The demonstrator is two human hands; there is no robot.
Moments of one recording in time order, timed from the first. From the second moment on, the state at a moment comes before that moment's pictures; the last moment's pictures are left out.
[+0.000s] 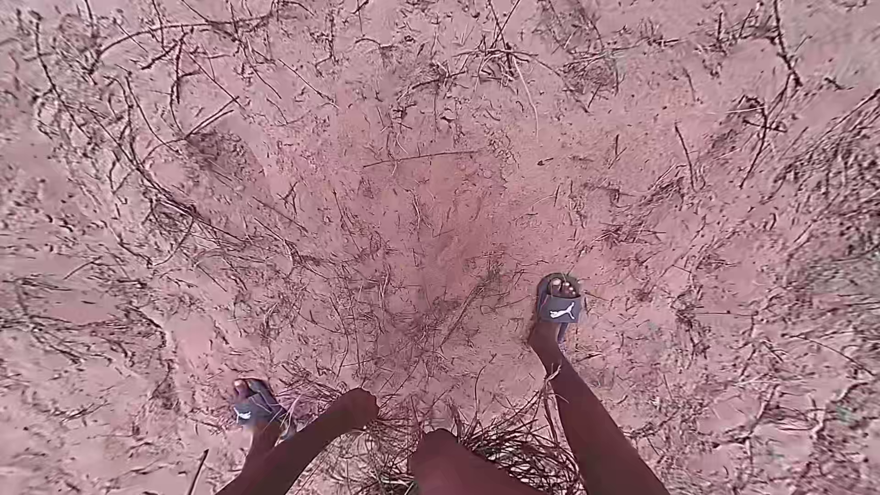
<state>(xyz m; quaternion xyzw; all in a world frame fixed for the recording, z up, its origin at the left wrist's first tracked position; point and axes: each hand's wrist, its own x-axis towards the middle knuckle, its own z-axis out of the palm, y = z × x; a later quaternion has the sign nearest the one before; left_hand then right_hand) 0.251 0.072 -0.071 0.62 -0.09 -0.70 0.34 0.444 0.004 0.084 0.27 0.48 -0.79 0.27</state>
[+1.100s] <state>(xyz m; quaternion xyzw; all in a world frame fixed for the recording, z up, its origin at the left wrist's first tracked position) 0.332 0.171 -0.122 0.83 0.45 -0.22 0.26 0.432 0.006 0.072 0.27 0.45 -0.78 0.34</state>
